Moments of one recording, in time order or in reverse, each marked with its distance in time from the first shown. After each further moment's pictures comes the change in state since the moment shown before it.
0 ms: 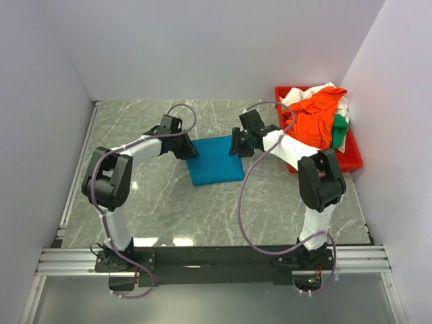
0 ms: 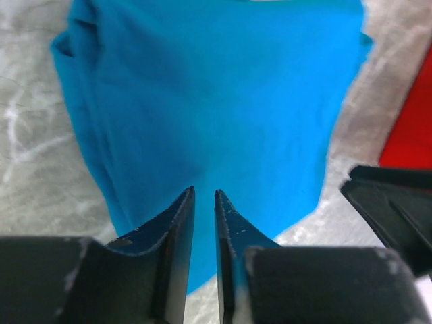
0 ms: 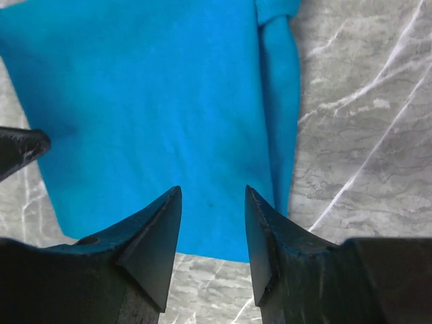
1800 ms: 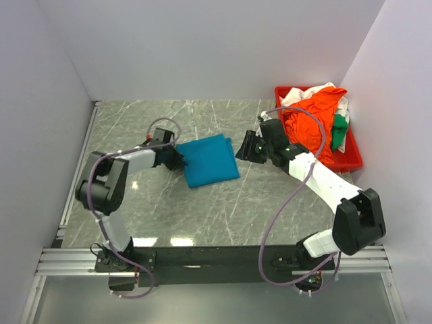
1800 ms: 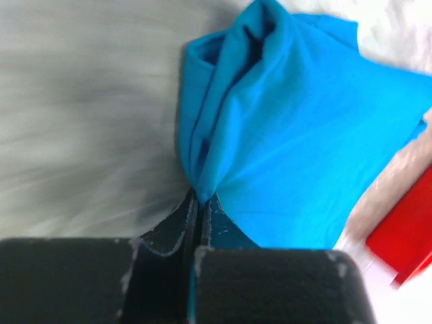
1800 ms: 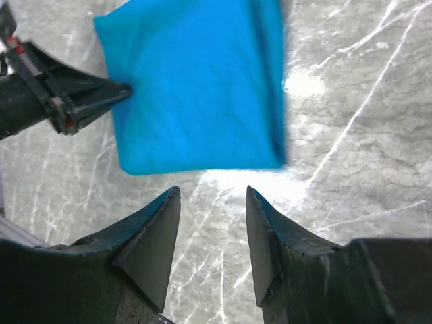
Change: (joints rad) left arm 0.033 -0.040 -0.207 0.111 -0.174 -0.280; right arm 0.002 -0.454 -0.321 0.103 -0.051 0.060
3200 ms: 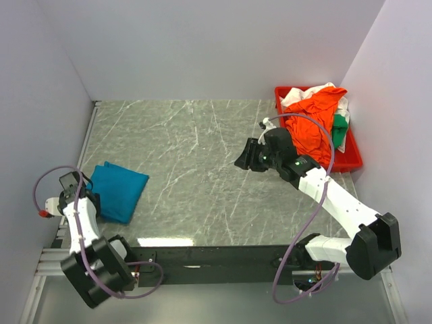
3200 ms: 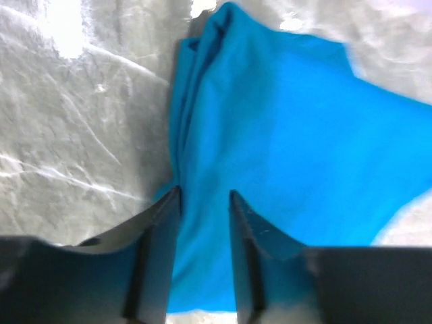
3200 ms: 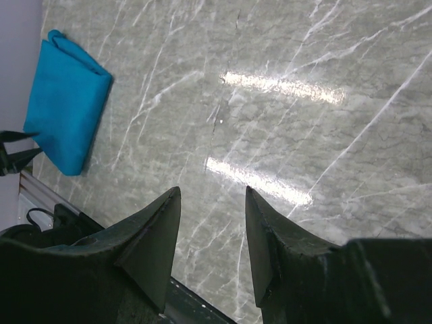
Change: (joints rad) left arm 0.921 -0.814 -0.475 -0.562 -0.383 -0.093; right arm 0.057 -0.209 -0.101 -0.014 -0.060 0.004
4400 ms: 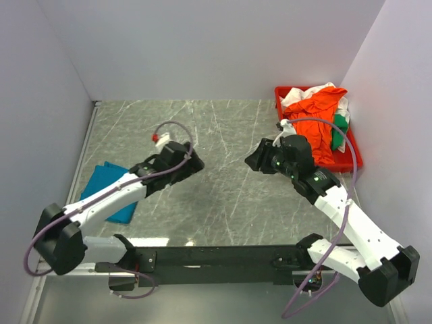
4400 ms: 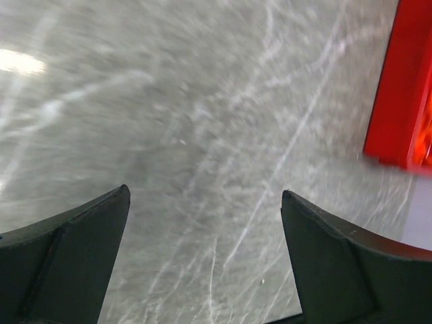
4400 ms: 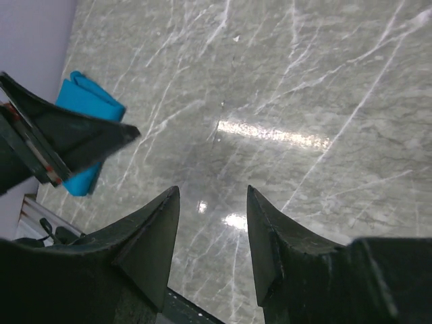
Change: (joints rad) left arm -1.264 0.224 0.340 0.310 -0.002 0.114; right arm 0.000 -0.216 -0.036 -0.040 0.101 -0.003
